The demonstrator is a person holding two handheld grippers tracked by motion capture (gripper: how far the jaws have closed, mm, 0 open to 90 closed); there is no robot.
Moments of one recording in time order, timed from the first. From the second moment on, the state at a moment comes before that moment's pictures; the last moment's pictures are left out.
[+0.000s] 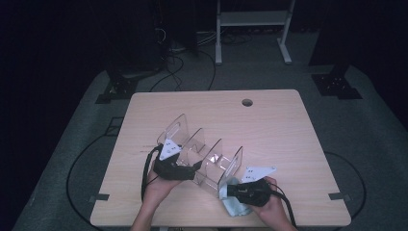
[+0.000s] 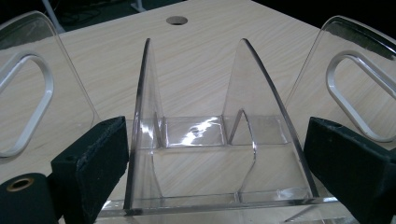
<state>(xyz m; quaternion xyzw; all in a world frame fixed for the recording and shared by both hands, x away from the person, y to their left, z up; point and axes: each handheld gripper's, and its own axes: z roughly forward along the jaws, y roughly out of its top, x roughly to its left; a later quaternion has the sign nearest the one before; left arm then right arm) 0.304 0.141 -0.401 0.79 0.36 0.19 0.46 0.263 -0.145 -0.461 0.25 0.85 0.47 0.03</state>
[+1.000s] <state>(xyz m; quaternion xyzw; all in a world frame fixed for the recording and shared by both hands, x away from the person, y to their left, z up) 0.308 0.144 -0.408 0.79 0.37 0.20 0.45 0.287 -0.158 -0.478 0.30 0.85 0.43 0.04</state>
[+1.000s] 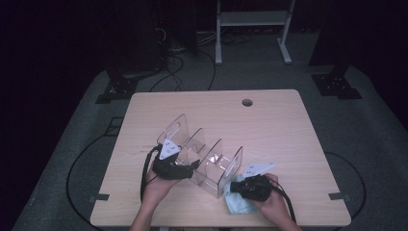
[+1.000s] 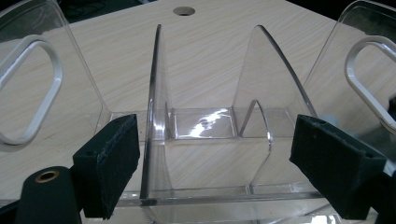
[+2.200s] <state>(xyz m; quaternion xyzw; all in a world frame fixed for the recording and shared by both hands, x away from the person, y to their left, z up) 0.311 0.148 -0.408 0.78 0.38 0.21 0.44 0.330 -0.191 -0.487 0.38 0.82 0.43 0.06</state>
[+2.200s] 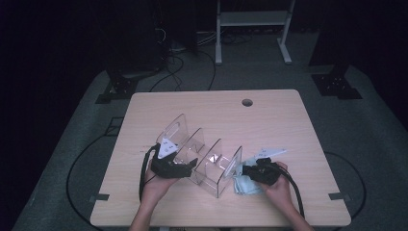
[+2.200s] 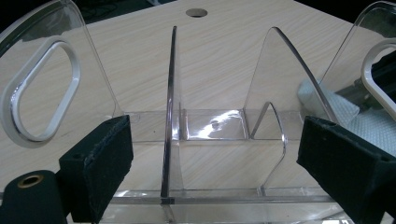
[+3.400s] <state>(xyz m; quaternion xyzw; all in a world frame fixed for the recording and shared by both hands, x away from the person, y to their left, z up) 0.307 0.138 -0.405 0.80 0.36 0.19 0.45 0.330 -0.193 -0.479 0.38 0.80 0.45 0.06</state>
